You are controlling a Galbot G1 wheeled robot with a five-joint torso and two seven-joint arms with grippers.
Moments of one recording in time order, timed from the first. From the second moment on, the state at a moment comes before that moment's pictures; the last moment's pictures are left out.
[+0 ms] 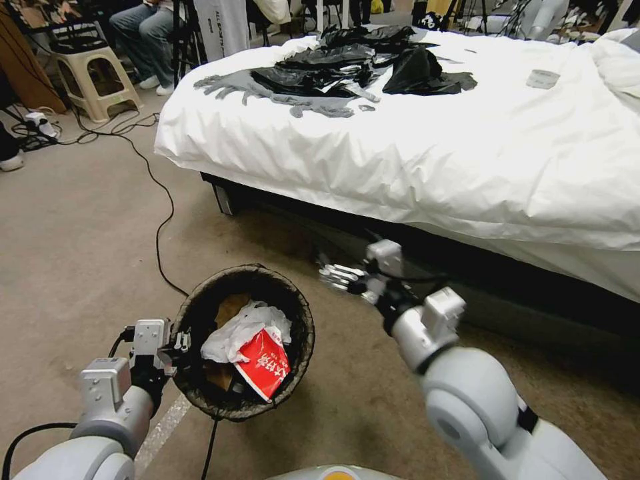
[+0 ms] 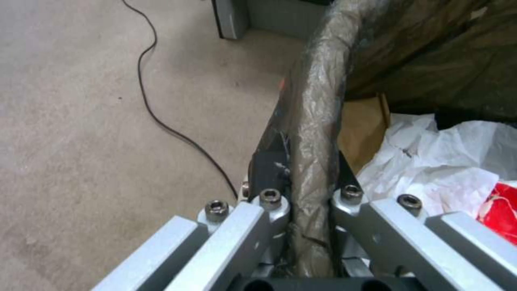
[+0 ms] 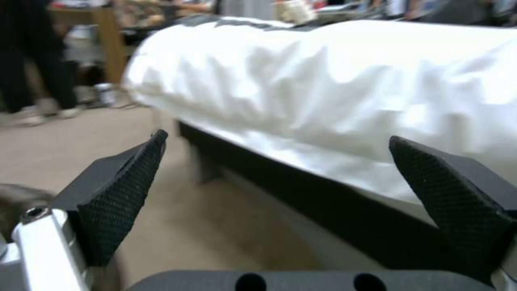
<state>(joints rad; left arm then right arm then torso) 1.79 -1.43 -0.79 -2.50 -0.22 0.69 0.02 -1.31 1.12 0.12 2.32 0.31 -0.27 0.26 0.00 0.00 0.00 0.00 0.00</state>
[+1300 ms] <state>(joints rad) 1.79 -1.43 -0.79 -2.50 -0.22 0.69 0.02 -1.72 1.33 0.40 2.36 0.07 -0.11 0.21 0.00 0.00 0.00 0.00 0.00</state>
